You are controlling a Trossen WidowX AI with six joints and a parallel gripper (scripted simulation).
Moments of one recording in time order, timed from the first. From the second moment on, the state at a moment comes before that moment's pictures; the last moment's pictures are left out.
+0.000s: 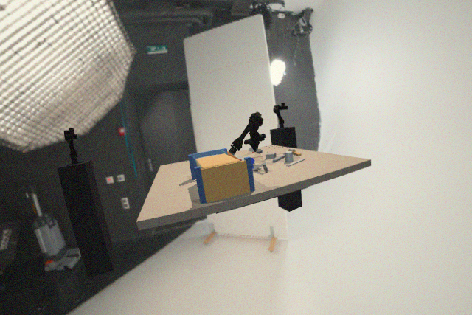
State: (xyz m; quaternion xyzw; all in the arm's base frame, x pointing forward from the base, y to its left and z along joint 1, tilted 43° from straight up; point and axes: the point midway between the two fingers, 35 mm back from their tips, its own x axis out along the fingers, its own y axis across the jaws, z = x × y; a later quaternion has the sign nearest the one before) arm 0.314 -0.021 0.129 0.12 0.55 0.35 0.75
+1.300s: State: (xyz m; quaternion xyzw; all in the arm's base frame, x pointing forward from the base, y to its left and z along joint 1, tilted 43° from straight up) arm 0.295 -0.098 0.154 0.29 0.61 0.20 0.71
